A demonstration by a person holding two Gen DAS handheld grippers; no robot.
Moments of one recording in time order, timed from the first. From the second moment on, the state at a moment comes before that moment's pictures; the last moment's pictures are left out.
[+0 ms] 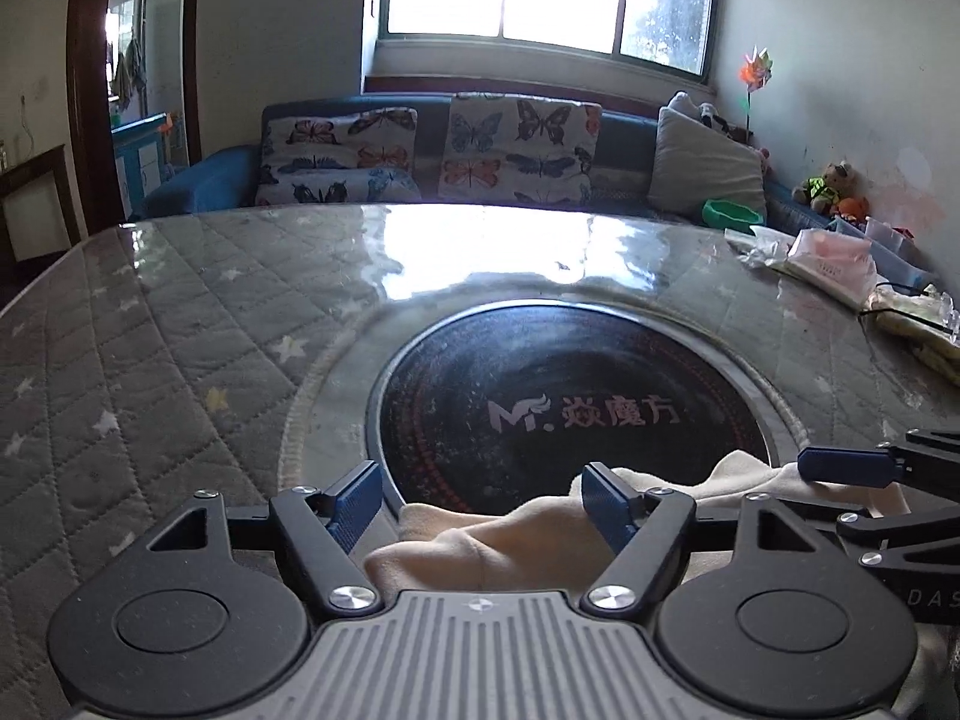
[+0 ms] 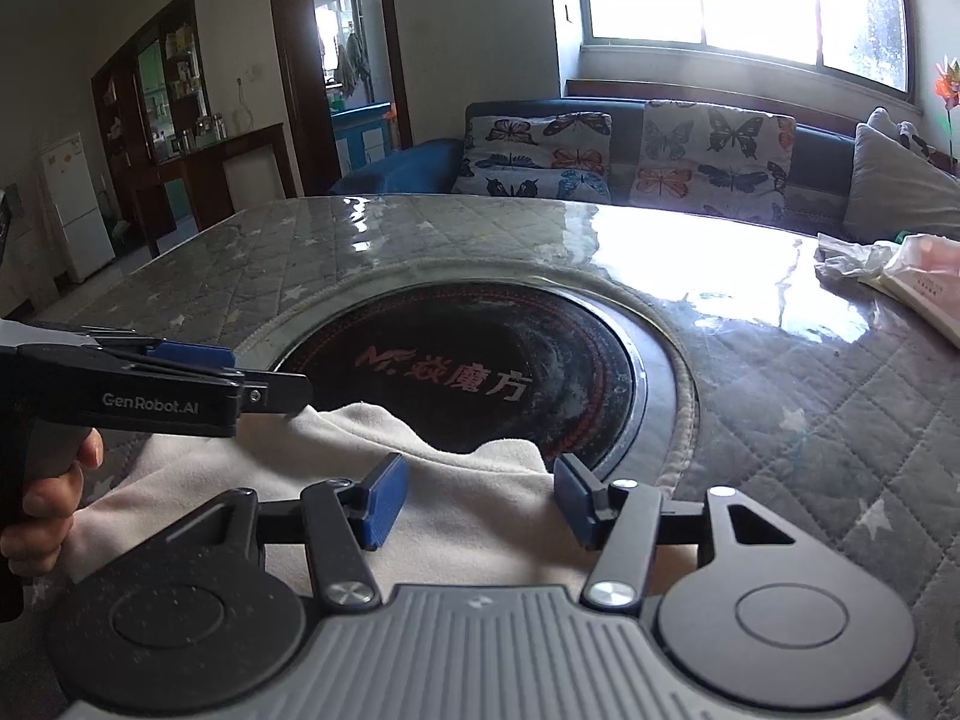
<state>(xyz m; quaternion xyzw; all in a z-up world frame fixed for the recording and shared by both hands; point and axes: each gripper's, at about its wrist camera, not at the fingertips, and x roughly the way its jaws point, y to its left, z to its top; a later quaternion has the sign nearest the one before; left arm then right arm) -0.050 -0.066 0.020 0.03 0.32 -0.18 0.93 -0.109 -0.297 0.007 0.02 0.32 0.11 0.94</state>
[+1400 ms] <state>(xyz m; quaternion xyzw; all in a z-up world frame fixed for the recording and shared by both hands) -0.101 -0.038 0.025 -0.01 0.35 -0.13 0.93 -0.176 -0.267 -0.001 -0.05 0.28 0.15 0.95</state>
